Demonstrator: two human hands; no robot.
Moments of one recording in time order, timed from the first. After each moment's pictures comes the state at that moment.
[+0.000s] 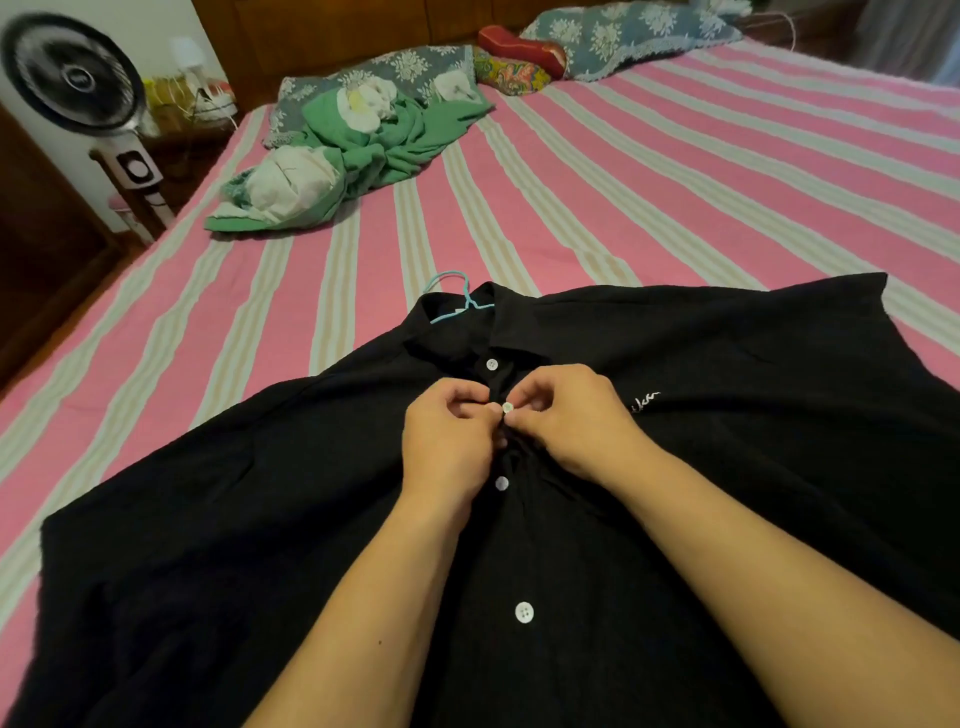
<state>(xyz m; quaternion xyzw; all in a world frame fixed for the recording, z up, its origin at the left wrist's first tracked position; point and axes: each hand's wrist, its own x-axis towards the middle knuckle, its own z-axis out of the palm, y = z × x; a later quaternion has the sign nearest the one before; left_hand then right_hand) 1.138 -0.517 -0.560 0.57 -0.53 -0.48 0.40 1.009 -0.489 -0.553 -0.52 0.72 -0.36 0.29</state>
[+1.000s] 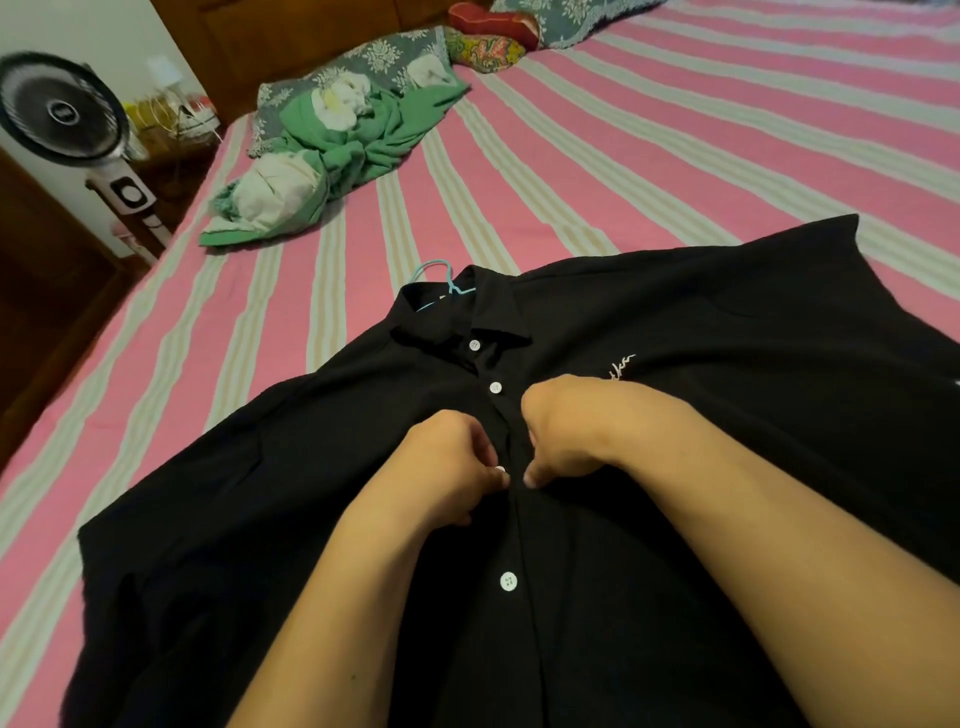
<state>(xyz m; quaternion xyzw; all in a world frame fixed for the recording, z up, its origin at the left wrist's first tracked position) 1.157 -0.486 -0.525 0.57 -0.74 -0.35 0.00 1.012 -0.457 -0.505 -0.66 0.70 0.09 0.25</state>
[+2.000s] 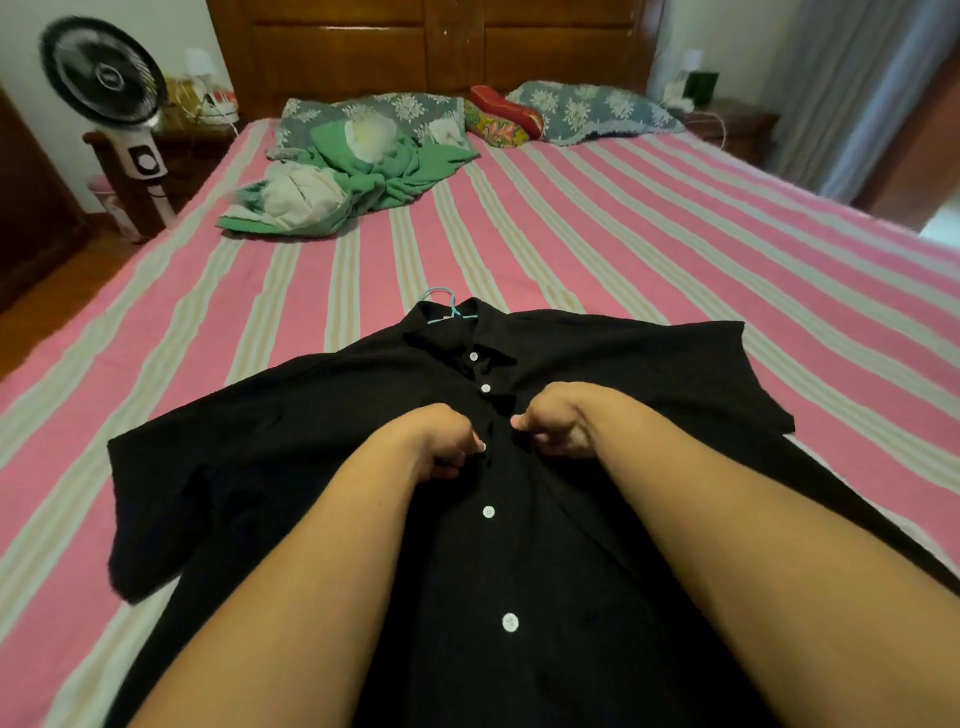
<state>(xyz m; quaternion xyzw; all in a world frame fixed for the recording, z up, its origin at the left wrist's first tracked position) 1.177 -0.472 -0.510 0.58 -0.58 -0.56 0.06 1.013 -0.436 -0.504 -0.33 0.77 -0.20 0.52</state>
